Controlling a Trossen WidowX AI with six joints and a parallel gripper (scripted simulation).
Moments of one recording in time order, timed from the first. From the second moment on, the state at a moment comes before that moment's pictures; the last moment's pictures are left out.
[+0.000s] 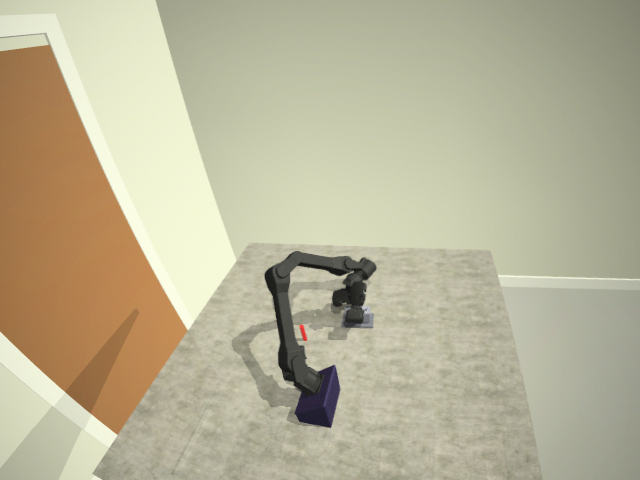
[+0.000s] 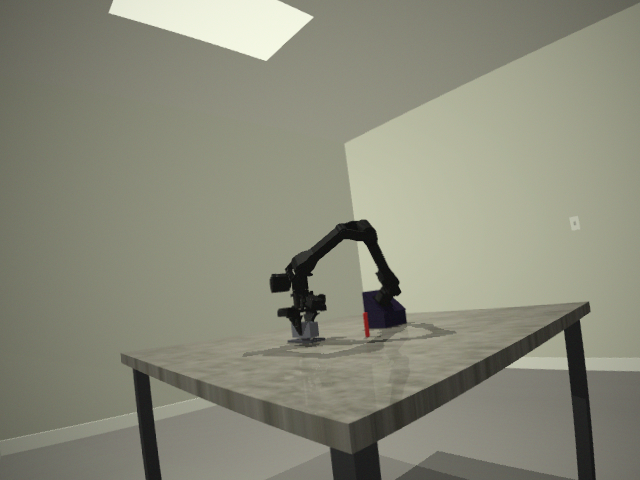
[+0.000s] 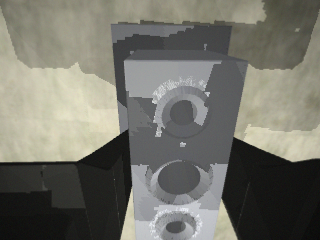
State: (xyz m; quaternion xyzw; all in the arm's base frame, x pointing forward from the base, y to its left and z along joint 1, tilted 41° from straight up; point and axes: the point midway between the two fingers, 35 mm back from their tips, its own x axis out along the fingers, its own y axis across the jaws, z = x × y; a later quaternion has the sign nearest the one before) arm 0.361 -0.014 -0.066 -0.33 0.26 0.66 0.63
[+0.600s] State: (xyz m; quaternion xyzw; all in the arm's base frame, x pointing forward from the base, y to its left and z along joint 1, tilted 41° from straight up) arm 0.361 -0.015 -0.066 -0.33 0.26 0.66 0.63
